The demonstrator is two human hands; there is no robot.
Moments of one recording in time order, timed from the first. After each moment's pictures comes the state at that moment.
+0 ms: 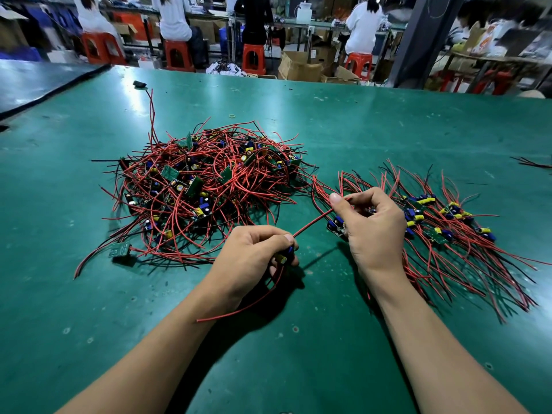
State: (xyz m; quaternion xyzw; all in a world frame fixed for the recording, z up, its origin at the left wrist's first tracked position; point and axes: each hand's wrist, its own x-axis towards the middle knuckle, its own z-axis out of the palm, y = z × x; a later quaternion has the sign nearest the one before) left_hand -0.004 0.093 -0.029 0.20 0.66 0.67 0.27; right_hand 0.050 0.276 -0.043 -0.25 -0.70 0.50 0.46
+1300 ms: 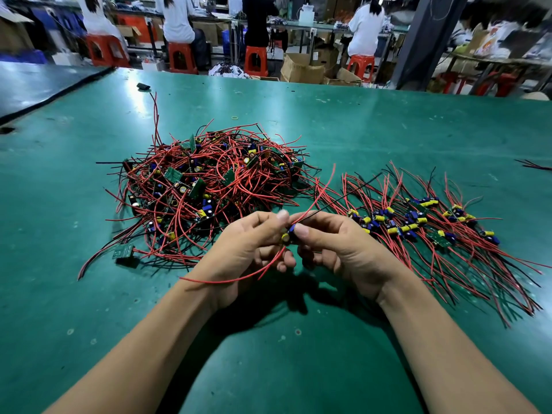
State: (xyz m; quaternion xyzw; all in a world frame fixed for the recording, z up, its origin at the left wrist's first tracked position) left_hand -0.014 0.088 -0.012 0.15 0.53 0.75 0.38; right_hand 0.062 0.248 -0.024 -0.05 -0.60 0.80 0.02
